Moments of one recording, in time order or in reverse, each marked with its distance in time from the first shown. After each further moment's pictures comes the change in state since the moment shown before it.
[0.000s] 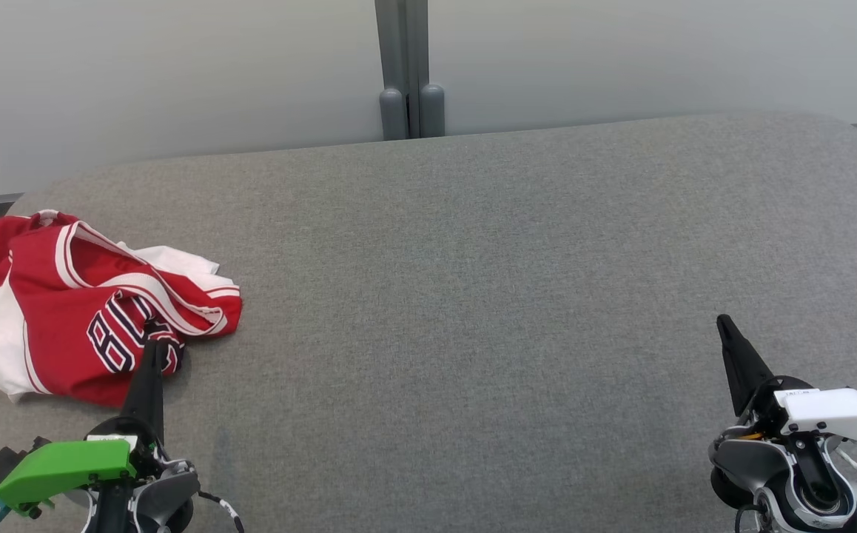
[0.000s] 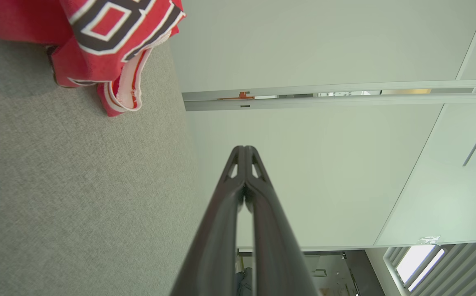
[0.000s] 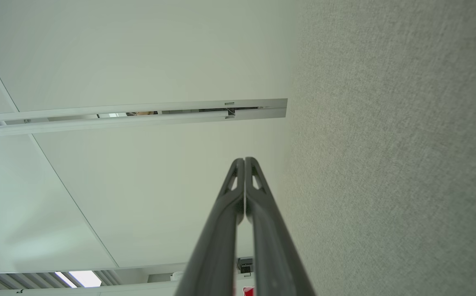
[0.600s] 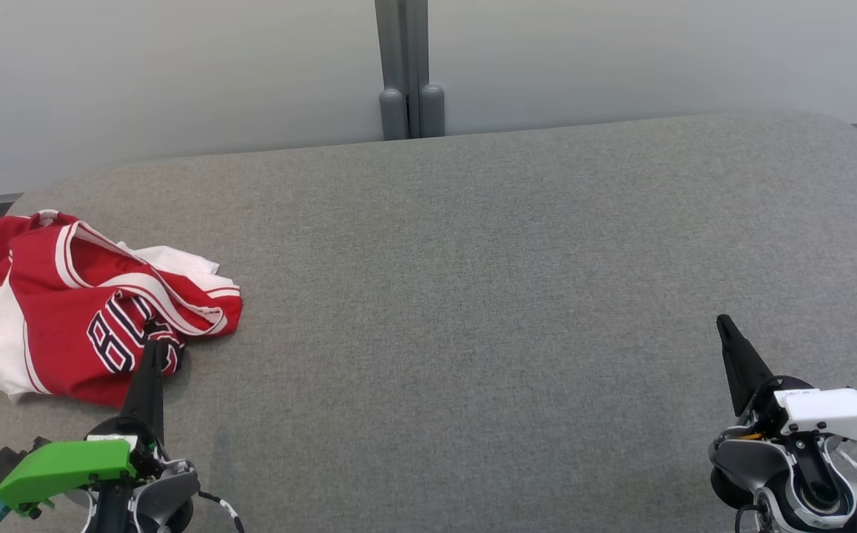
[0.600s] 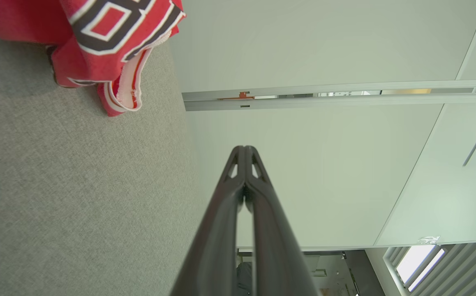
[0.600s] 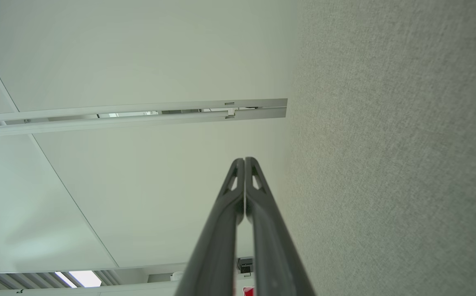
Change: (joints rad) left arm 0.000 0.000 0.000 0.000 0.000 0.000 0.000; right arm 0.000 0.000 0.000 0.000 0.000 0.000 0.000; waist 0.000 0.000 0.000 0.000
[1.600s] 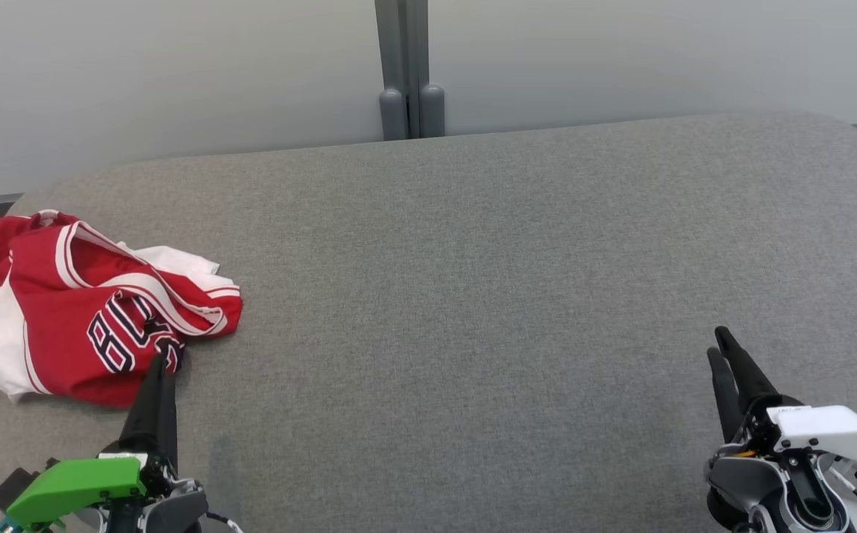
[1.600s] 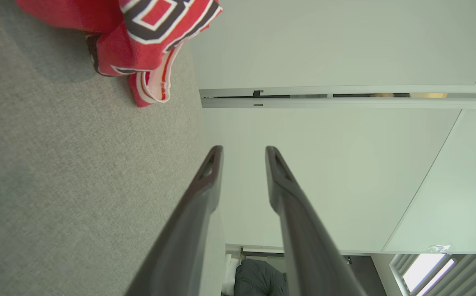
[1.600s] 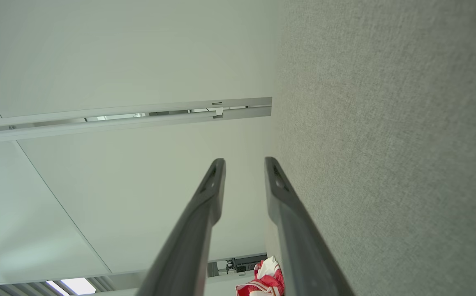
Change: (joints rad) left arm 0.020 -0.007 -0.003 0.028 0.000 0.002 -0.001; right arm 0.016 0.007 0.001 0.026 -0.001 0.000 0.000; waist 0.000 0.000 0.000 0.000
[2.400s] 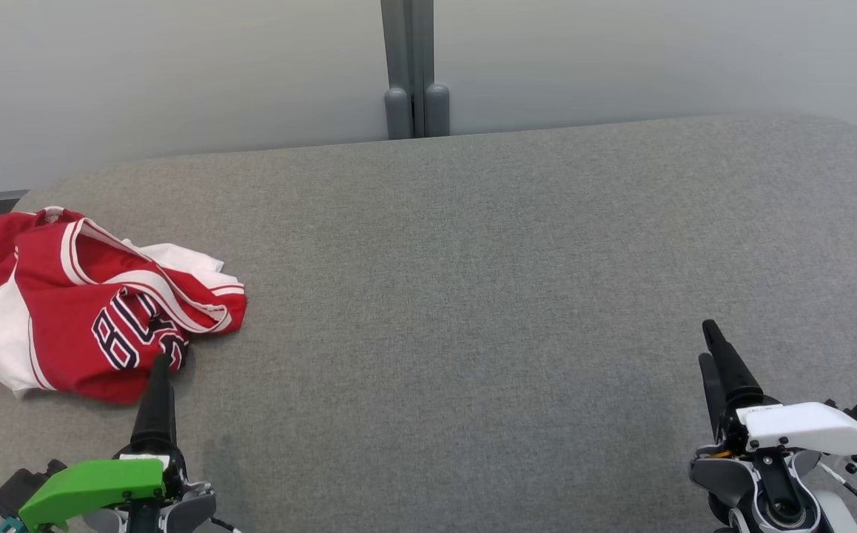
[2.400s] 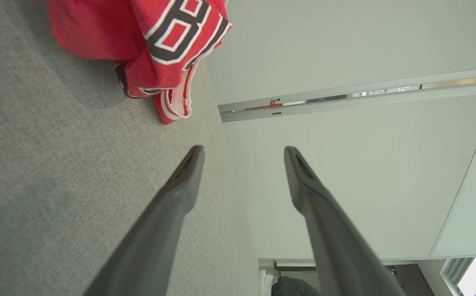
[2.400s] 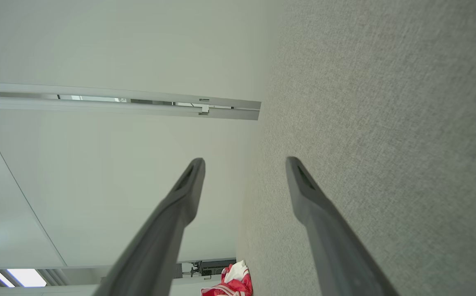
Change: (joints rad) left arm 0.011 -0.002 -0.040 0.020 0.133 0.001 -0.106; right arm 0.005 0.002 0.067 0.006 -0.140 -0.003 -0.104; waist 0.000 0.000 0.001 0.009
